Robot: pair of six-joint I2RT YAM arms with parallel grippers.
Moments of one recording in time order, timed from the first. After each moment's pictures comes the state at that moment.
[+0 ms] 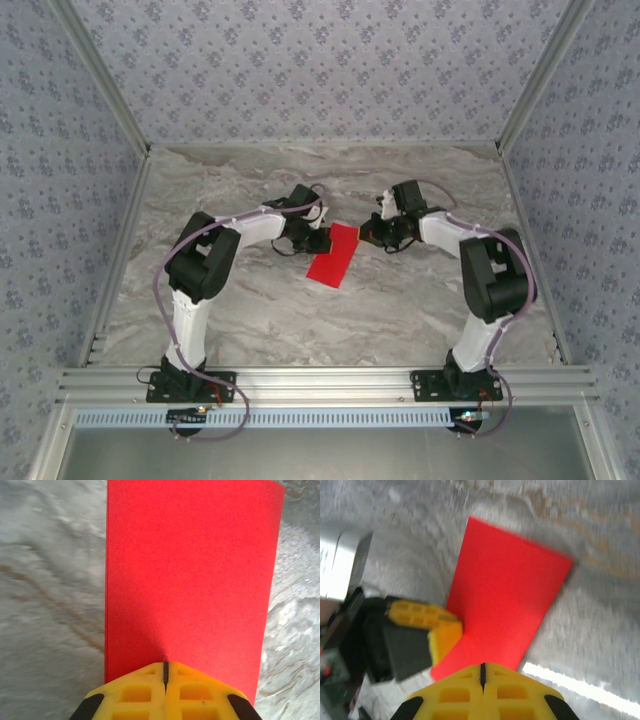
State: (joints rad) left arm -0.59 2.10 1.41 -0.47 0.42 -0.38; right arm 0.29 1.82 1.10 -0.28 -0.58 0.52
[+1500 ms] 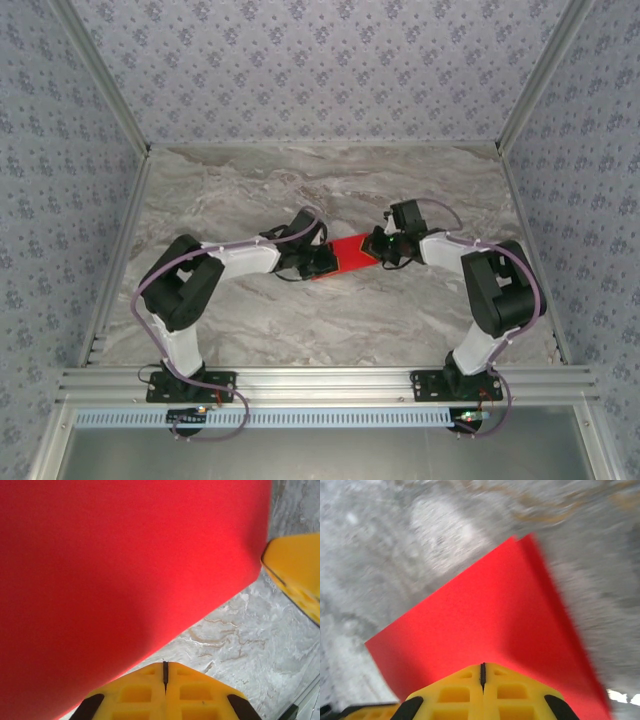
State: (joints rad) left arm -0.75 1.84 1.05 -0.15 0.35 -0.95; right arm 0.35 1.68 0.83 -0.07 -0.46 0.77
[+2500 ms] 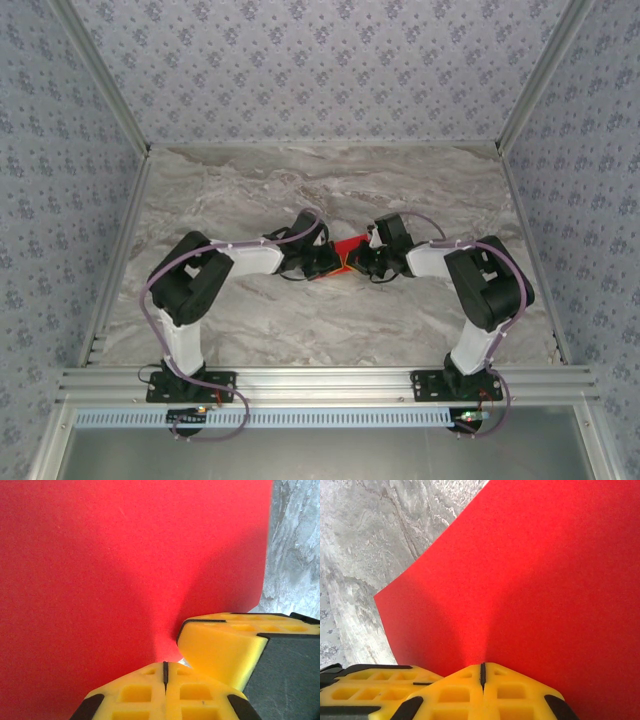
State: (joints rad) left arm -0.75 1.90 1.05 -0.04 0.36 -1.04; right arm 0.45 1.75 0.76 0.10 -0.50 0.85
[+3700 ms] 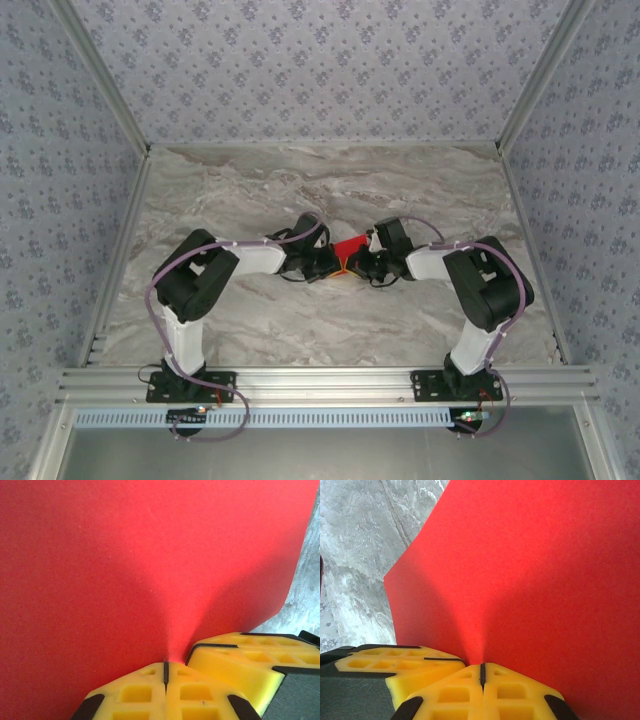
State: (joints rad) left arm -0.75 1.93 1.06 -0.06 0.36 -1.07; right arm 0.45 1.75 0.73 0.11 -0.51 0.85
